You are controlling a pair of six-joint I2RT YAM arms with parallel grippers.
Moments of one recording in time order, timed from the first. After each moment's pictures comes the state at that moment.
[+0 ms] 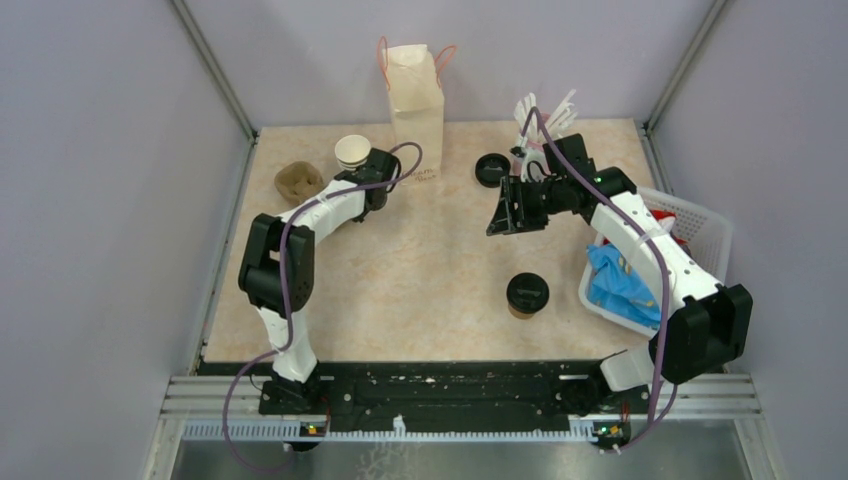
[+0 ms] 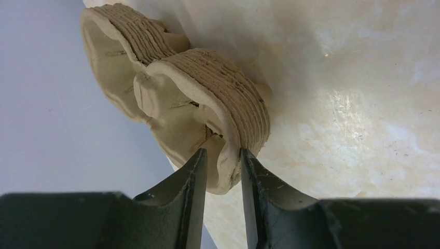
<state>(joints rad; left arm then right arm) -0.39 1.89 1.40 -0.57 -0.62 0.41 0.38 1.43 1.36 -0.84 -0.52 0.27</state>
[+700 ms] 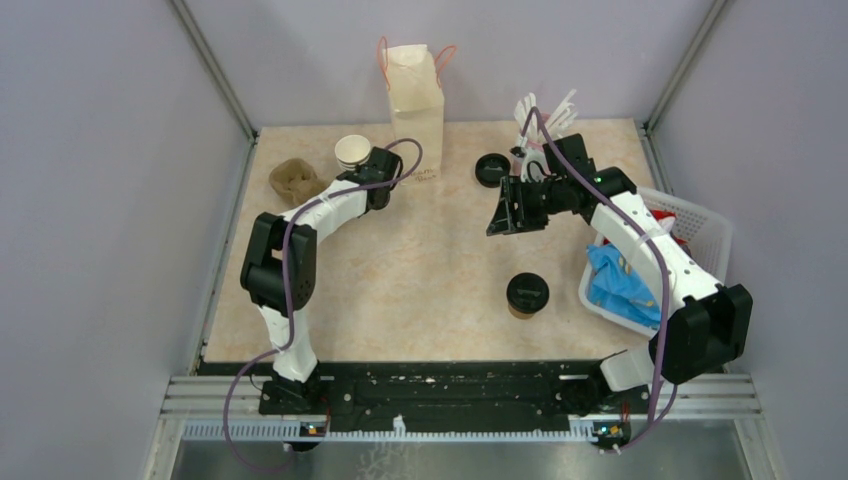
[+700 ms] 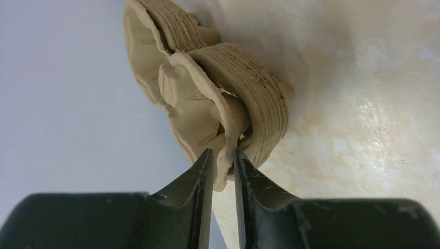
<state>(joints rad) -0.39 1.91 1.41 -0.52 -0.76 0.42 0.38 1.43 1.36 -0.84 -0.52 0.27</state>
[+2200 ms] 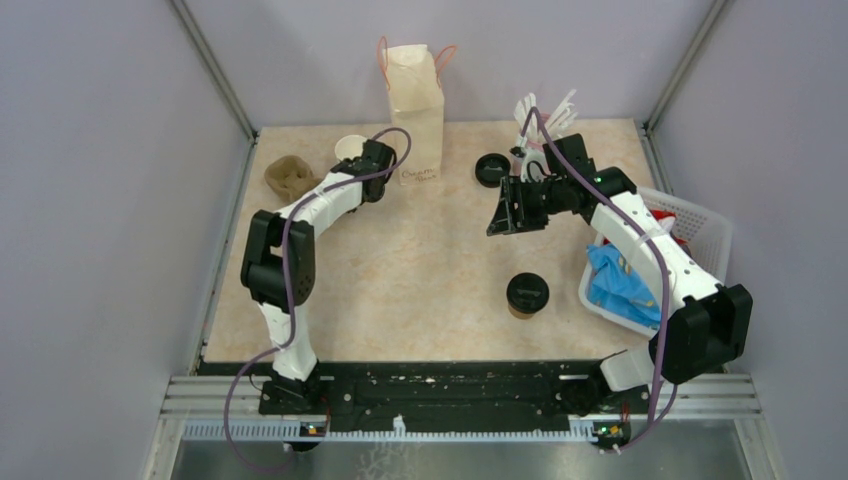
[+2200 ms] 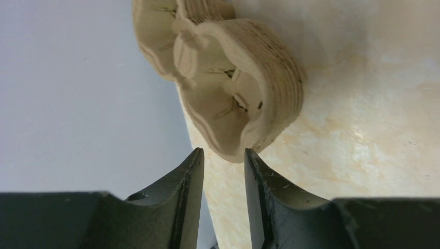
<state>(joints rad) -0.35 1.93 1.48 -0.60 -0.83 0.30 0.38 1.43 1.36 -0.84 -0.52 0.26</state>
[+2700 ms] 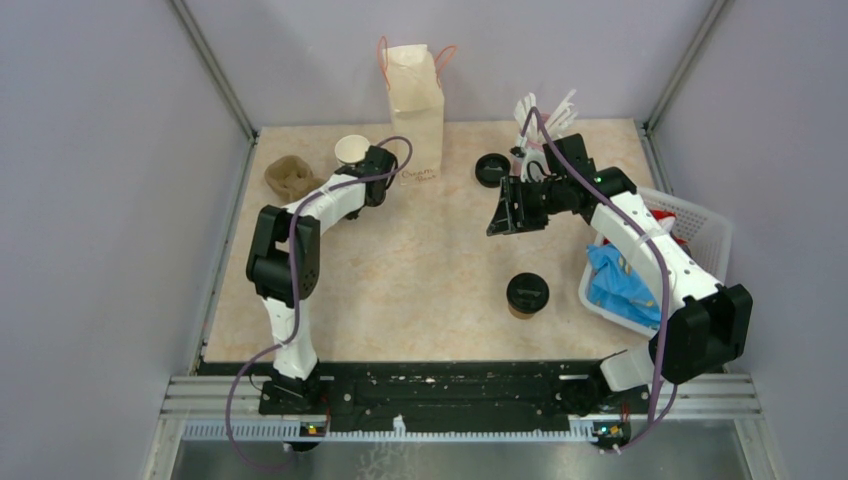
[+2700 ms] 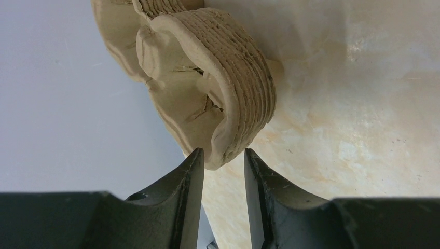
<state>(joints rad) -0.35 1.98 1.48 -0.63 -0.79 0.28 0.38 1.43 1.36 -0.84 -0.52 0.26</state>
